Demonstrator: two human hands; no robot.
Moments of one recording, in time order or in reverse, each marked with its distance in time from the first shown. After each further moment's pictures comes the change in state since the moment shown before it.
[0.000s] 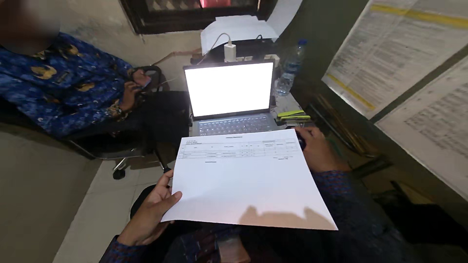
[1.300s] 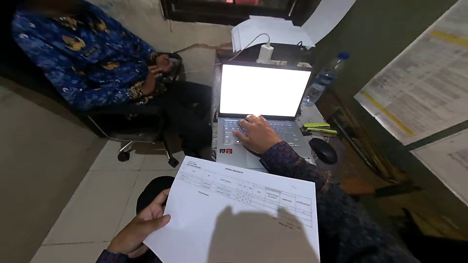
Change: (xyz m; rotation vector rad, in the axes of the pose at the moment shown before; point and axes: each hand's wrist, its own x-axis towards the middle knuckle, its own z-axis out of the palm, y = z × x) left_hand -0.064 -0.029 -0.104 -0.124 -0.121 -0.072; right_hand 0.079 -0.213 0.101 -0.157 -0.344 -0.450
